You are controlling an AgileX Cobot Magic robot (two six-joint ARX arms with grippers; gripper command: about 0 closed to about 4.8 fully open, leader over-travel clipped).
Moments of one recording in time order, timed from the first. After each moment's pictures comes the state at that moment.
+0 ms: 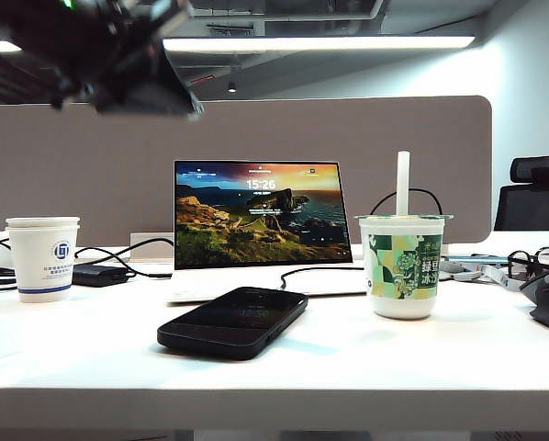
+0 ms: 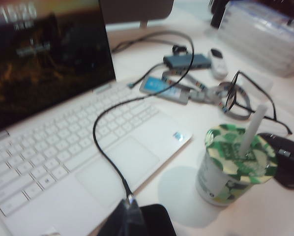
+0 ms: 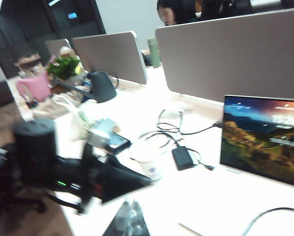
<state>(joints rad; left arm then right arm) -0.52 1.20 0.70 0.26 0.18 -0.11 0.26 0.80 0.95 -0.15 -0.69 0.25</state>
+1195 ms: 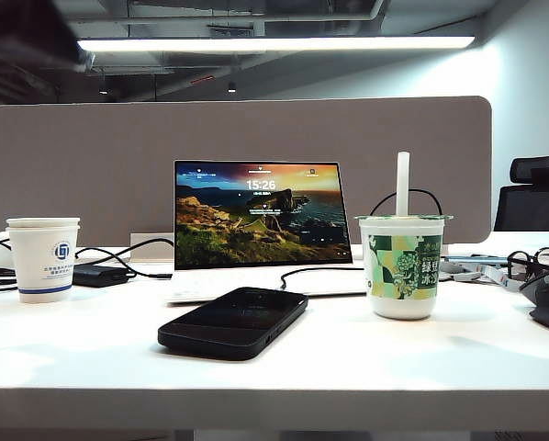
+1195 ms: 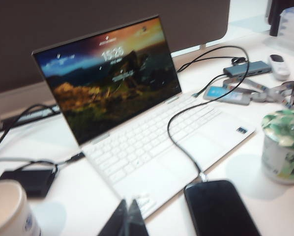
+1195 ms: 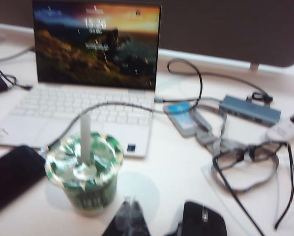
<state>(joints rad) -0.57 0.73 0.49 0.10 -0.12 0.06 0.26 0.49 0.47 -0.19 -0.04 0.00</state>
